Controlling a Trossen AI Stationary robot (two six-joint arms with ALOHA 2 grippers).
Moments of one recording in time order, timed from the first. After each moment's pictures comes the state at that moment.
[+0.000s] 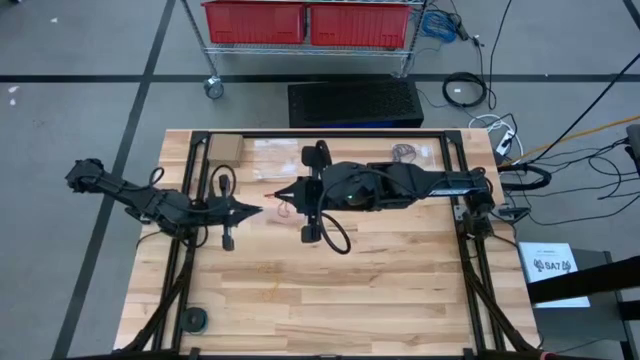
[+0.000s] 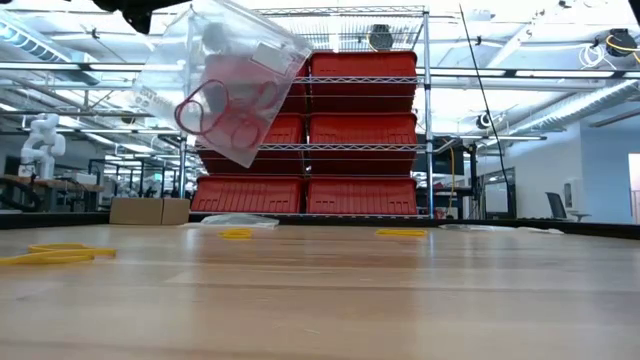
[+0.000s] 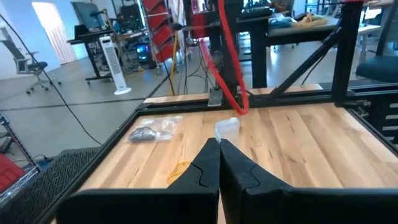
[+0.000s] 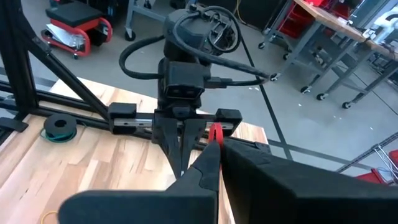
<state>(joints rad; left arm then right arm) -0.38 0.59 0.48 0.04 -0.50 0.11 0.18 1.97 2.36 -0.73 0.32 -0.24</state>
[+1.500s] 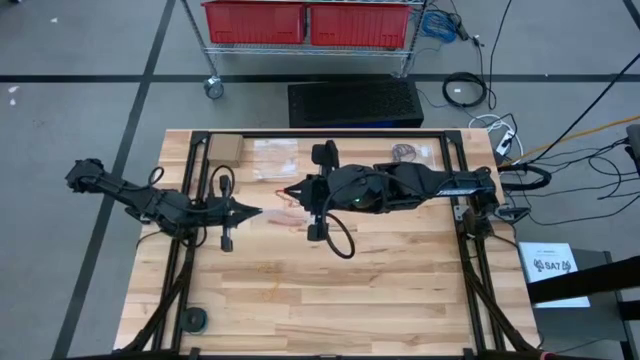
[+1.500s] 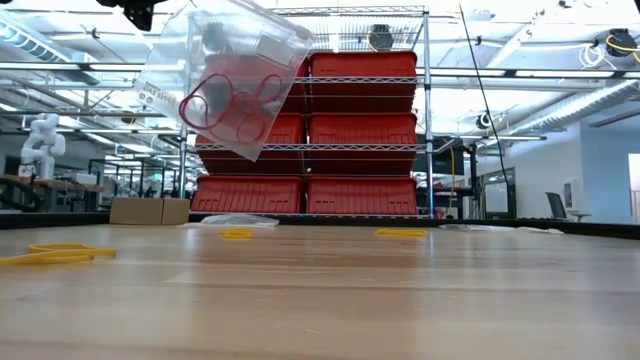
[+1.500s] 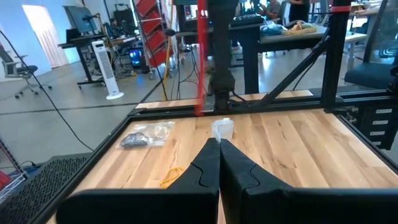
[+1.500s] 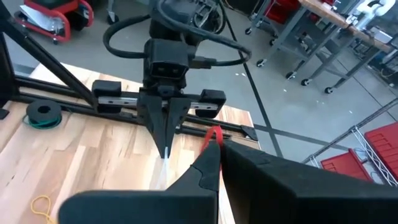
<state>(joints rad) -0.38 0.59 0.48 0.06 -0.47 0.11 0.19 1.94 2.35 -0.82 0.41 -0.22</state>
